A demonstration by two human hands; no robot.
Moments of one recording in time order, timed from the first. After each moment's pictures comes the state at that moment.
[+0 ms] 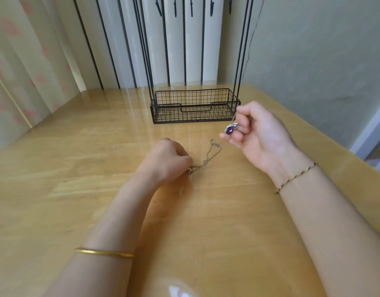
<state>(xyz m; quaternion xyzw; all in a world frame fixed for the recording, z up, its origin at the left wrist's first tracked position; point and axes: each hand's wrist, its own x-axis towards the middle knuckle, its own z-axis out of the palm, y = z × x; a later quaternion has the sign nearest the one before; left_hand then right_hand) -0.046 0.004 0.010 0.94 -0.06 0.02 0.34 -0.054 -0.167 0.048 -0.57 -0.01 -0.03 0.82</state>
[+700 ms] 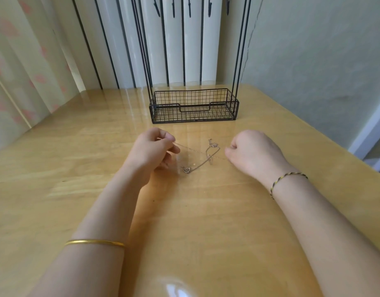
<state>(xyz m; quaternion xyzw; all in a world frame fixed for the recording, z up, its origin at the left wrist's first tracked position) -0.042 0.020 0.014 0.77 0.03 0.02 0.63 -0.068 -0.167 0.035 -0.99 0.04 -0.08 0.14</state>
